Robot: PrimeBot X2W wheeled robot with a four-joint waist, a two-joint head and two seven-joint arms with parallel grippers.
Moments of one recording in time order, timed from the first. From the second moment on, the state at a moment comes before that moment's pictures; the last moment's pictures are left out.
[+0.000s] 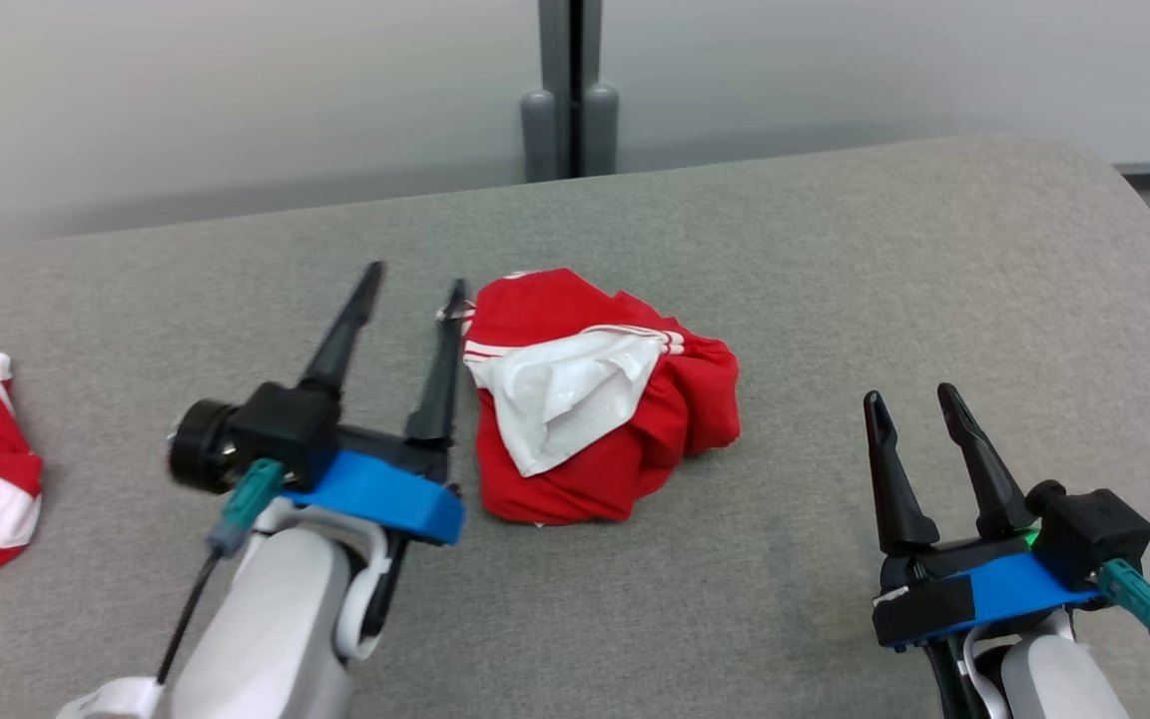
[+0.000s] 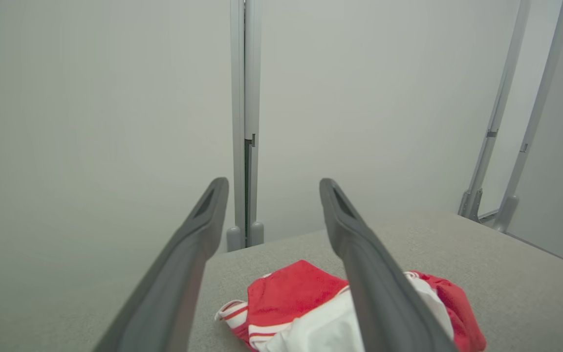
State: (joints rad) left arm -0.41 0.13 -0.37 0.33 -0.29 -0.07 -0.26; right arm -0.17 -0.05 0.06 0.21 0.22 0.13 -0.26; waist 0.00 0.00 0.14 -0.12
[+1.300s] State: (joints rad) left arm 0.02 0.12 0.00 0.17 -0.18 -0.02 -0.26; right arm -0.09 -0.05 0.03 0.28 0.19 0.13 -0.26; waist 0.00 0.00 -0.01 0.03
